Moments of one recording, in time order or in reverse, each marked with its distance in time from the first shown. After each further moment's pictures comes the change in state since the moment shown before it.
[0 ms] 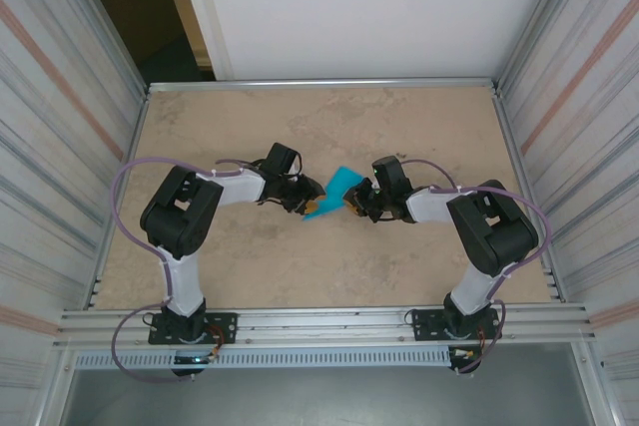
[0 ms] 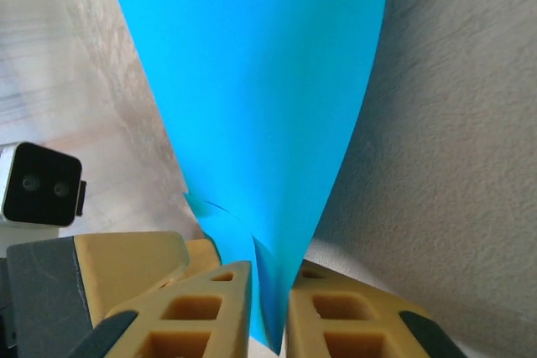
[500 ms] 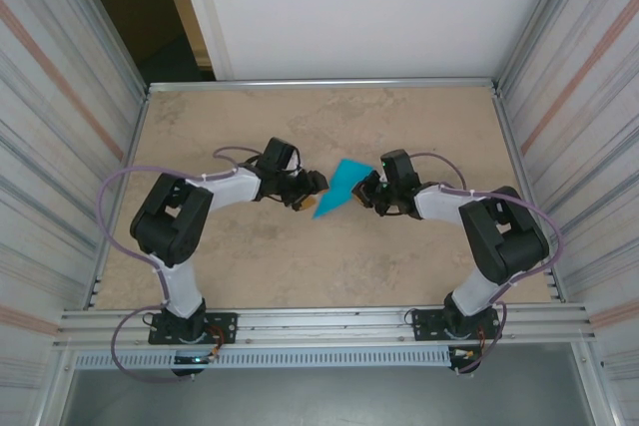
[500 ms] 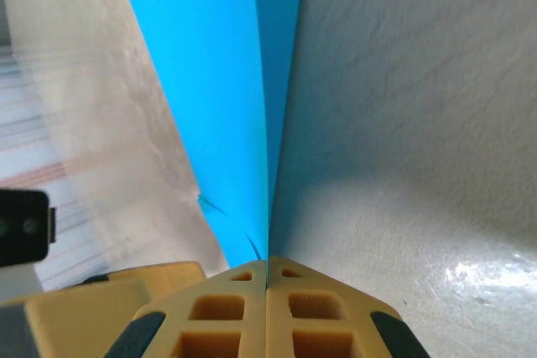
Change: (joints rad) left arm 0.000 -0.094 0.000 -0.013 -0.020 0.222; right arm -0.059 -0.076 0.024 -0.086 0.021 -0.038
